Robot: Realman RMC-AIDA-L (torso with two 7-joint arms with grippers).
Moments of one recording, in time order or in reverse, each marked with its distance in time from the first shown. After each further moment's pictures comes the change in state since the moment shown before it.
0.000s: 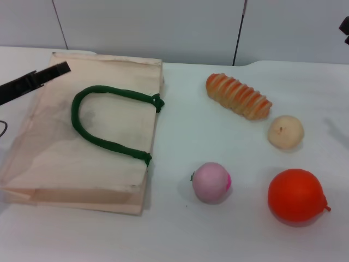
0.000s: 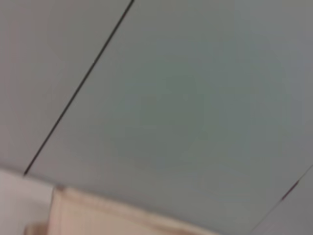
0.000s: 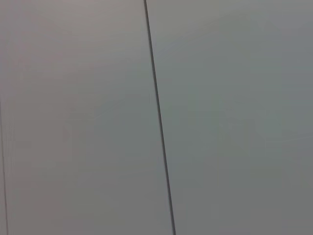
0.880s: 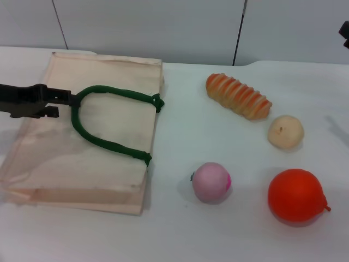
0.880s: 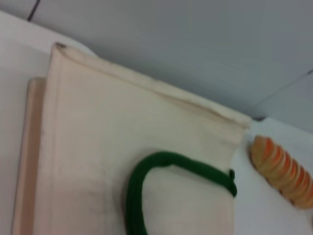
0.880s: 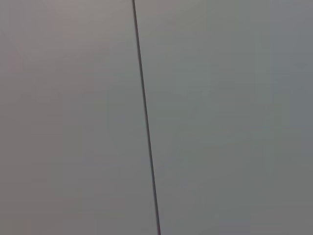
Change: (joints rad) left arm -0.182 0.065 -0.008 0.305 0.674 -0.340 -0.670; right arm 0.003 0.004 0.001 0.010 0.004 0.055 -0.027
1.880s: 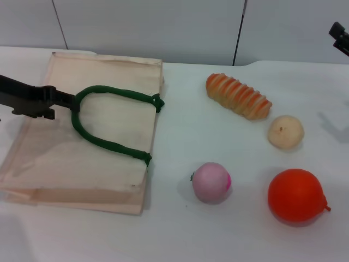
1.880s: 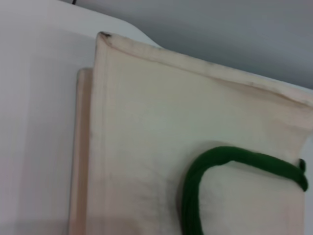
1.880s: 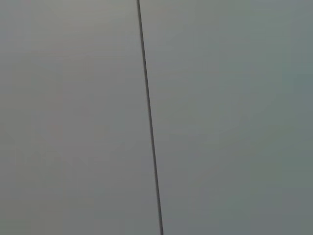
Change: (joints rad) left arm -0.136 0.015 0.008 -0.109 0.264 0.151 -0.070; right arm 0.028 0.002 0.001 0.040 0.001 0.042 -0.044
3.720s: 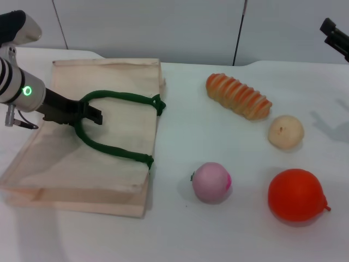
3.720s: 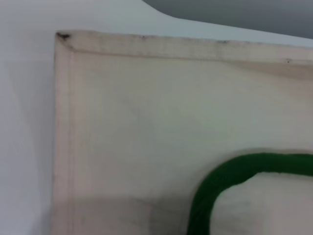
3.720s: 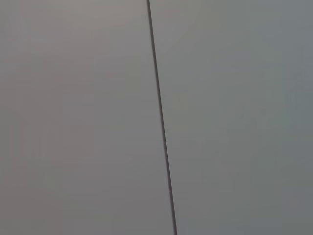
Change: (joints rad) left arm -0.117 0.003 0.078 -0.331 0.119 0.338 -0.020; right arm 0.024 0.001 0.000 0.026 0.003 0.000 -0.005
